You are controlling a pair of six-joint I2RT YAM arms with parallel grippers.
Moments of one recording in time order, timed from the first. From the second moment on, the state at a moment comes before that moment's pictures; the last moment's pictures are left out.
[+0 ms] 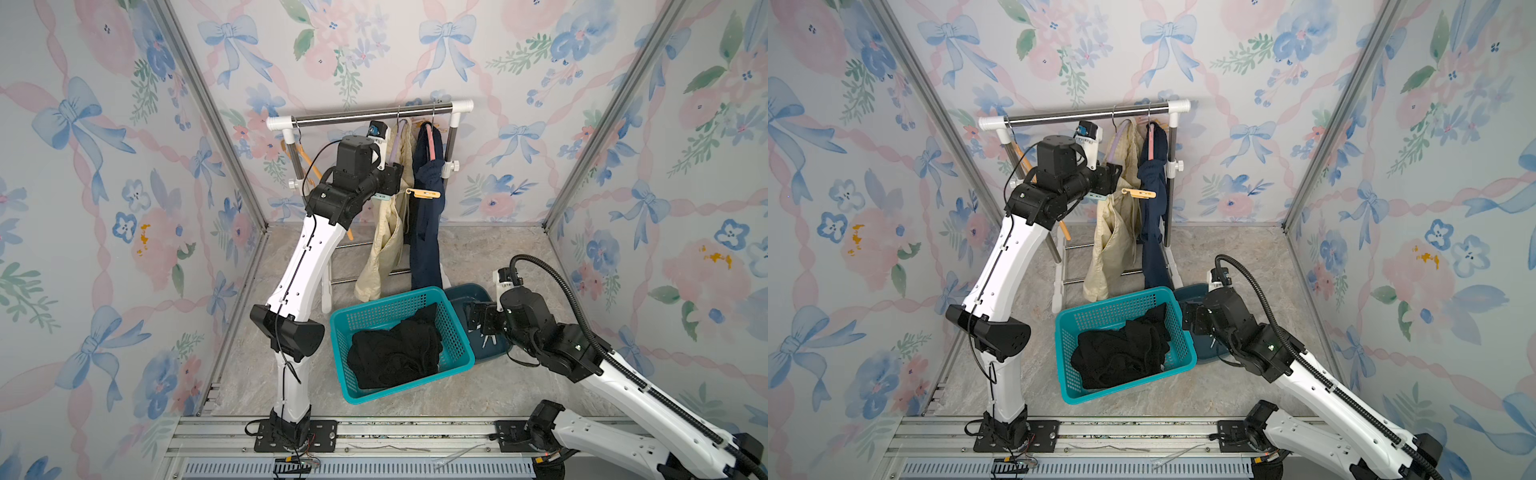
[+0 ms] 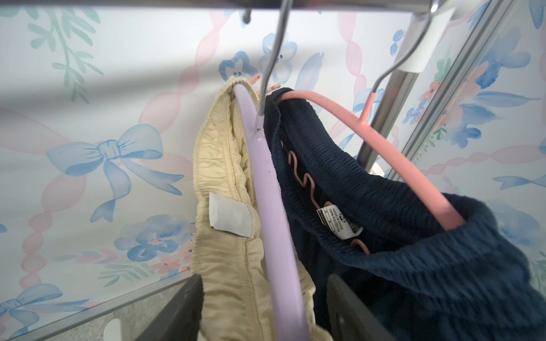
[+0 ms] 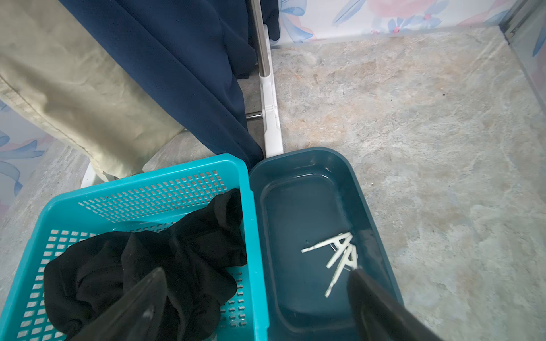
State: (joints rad) left arm -0.44 2.03 2.56 -0.76 -0.01 -0.06; right arm 0.77 0.90 0.96 -0.74 0.37 0.54
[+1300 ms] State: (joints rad) left arm -0.44 2.10 2.64 -0.72 -0.02 -0.02; right arm 0.78 0.84 0.92 -0.69 0.34 0.54
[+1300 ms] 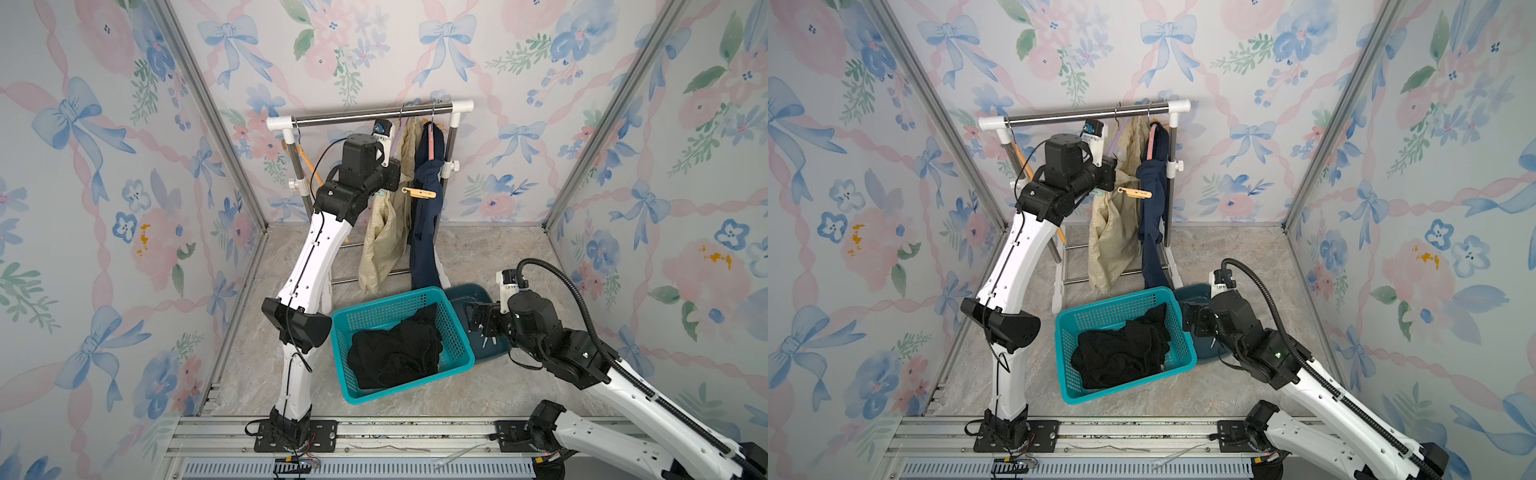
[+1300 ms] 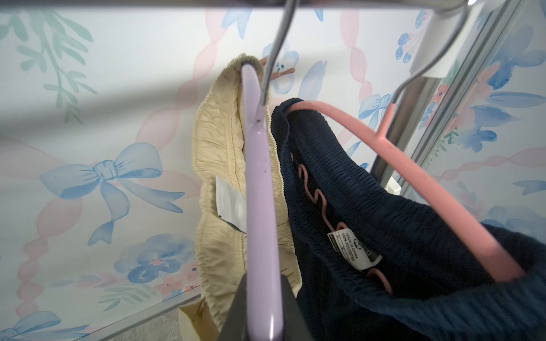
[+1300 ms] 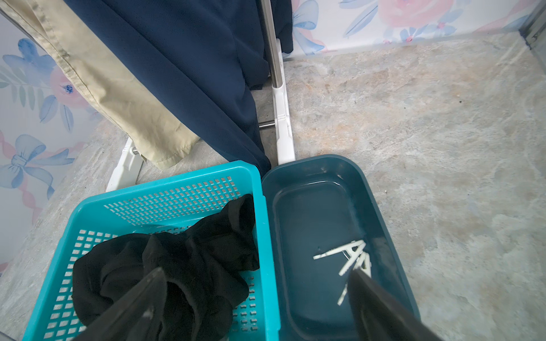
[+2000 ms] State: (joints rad) left arm -0.44 2.04 2.59 -0.70 -0.01 0.02; right arm 0.78 0.83 0.91 -0.67 0.32 0.54
